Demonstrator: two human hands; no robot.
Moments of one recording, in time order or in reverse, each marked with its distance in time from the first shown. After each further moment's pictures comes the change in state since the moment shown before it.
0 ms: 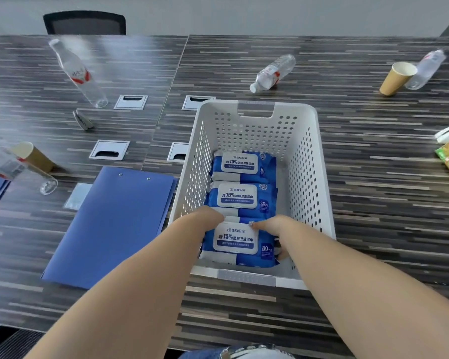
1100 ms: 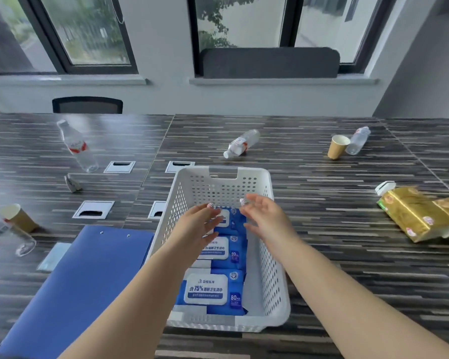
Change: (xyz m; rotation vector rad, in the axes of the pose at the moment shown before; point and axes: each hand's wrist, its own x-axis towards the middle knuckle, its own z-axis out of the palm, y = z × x) left_hand -0.077 0.058 -0.012 -0.908 -0.208 0.495; right_hand -0.086 -0.038 -0.053 0.406 0.185 -0.780
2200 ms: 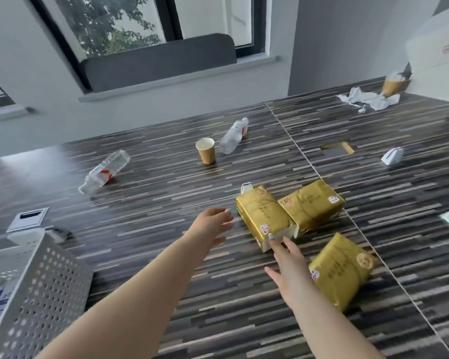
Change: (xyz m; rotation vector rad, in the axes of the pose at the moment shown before) left_hand 0.086 -0.131 0.488 0.484 -0.215 -0.095; right_hand 0.058 0.082 -0.492 0.509 0.338 0.322
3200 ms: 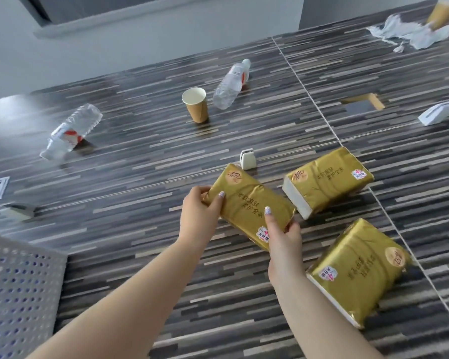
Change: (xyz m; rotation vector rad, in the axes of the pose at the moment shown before) left_hand 0.073 -0.037 0.009 0.351 0.357 0.224; right_hand 0.076 0.017 0.025 -0.038 0.212 -0.091
